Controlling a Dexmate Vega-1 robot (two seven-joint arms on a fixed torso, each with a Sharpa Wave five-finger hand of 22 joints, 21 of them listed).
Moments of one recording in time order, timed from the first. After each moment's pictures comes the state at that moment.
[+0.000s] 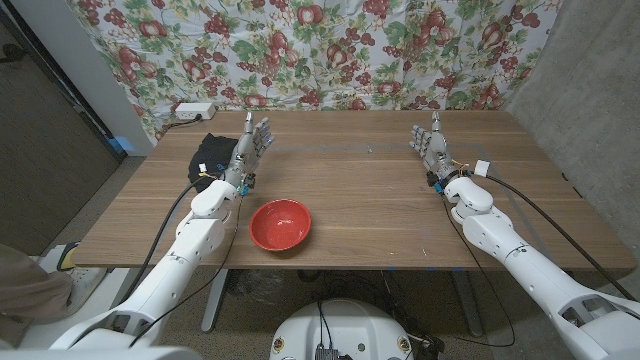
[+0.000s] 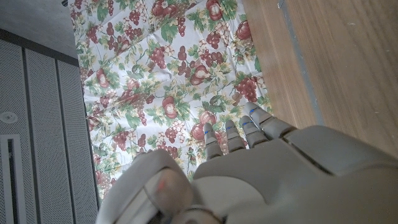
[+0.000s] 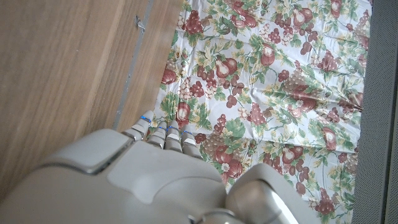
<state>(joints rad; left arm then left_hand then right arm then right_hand) 0.90 0.37 0.16 -1.34 -0.48 -0.22 -0.14 0.23 0.08 -0.27 0.11 0.46 0.16 -0.20 0.20 0.19 0.10 -0.09 0.20 0.18 0.06 -0.04 0.19 0.18 0.08 -0.03 0.19 0.17 -0.83 -0.50 -0.37 -1.30 0.64 0.27 0.03 0.03 0.05 -0.15 0.11 0.35 0.07 0.10 0.19 0.18 0.04 0.09 0.22 0.18 -0.04 0.04 0.19 0.18 -0.08 0.05 0.41 0.17</state>
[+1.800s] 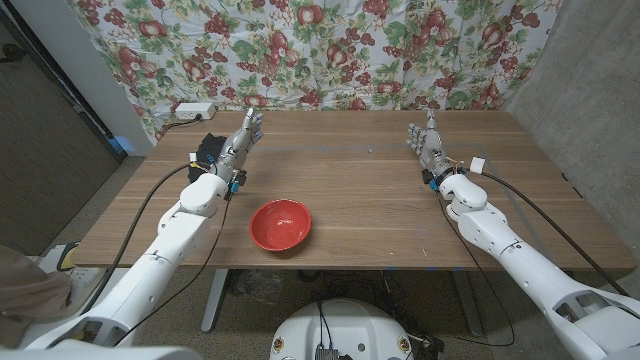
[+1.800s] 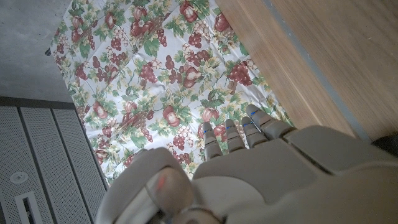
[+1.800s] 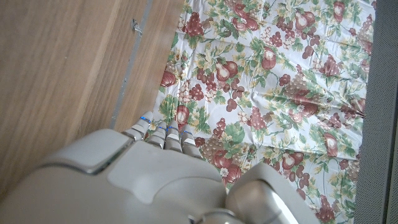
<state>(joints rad) 0.94 0.49 0.17 -1.49 -0.29 -0.14 -0.01 0.26 0.08 -0.27 0.10 0.46 0.17 -0.21 0.20 0.19 0.10 -0.09 0.20 0.18 0.03 -0.03 0.19 0.18 0.02 0.01 0.18 0.17 -0.81 -0.48 -0.38 -1.30 0.61 0.25 0.01 0.03 0.05 -0.16 0.12 0.35 0.07 0.10 0.19 0.18 0.04 0.10 0.22 0.18 -0.04 0.04 0.19 0.18 -0.08 0.05 0.39 0.17</state>
